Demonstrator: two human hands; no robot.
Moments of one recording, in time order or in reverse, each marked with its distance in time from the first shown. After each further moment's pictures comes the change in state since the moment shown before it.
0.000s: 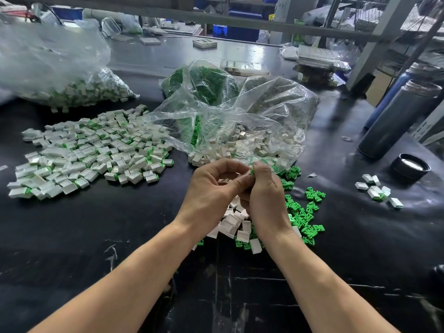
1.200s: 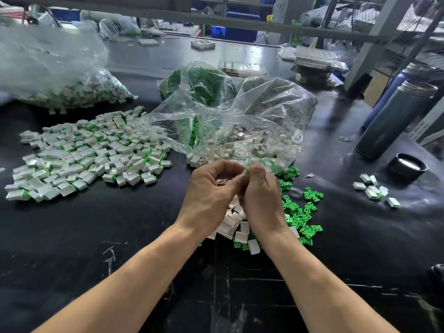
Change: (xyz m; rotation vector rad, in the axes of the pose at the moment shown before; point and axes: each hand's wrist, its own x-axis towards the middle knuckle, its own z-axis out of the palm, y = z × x) left_hand 0.001 -0.003 0.005 0.082 0.062 0.031; right_hand 0.004 0.005 -0.002 -0.163 0.041 -0.080
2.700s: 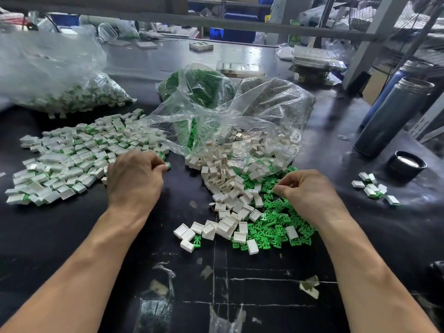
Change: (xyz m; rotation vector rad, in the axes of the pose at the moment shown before) left_hand 0.027 0.000 -0.101 1.131 0.392 -0.016; right_hand 0.031 0.004 -0.094 -0.724 -0.028 0.199
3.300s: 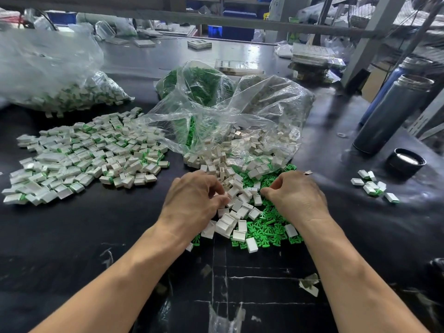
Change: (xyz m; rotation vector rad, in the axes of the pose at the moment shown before) left_hand -0.050 0.060 0.021 -0.237 -0.395 0.173; right_hand -0.008 -0.026 0.017 -0.273 -0.011 0.067
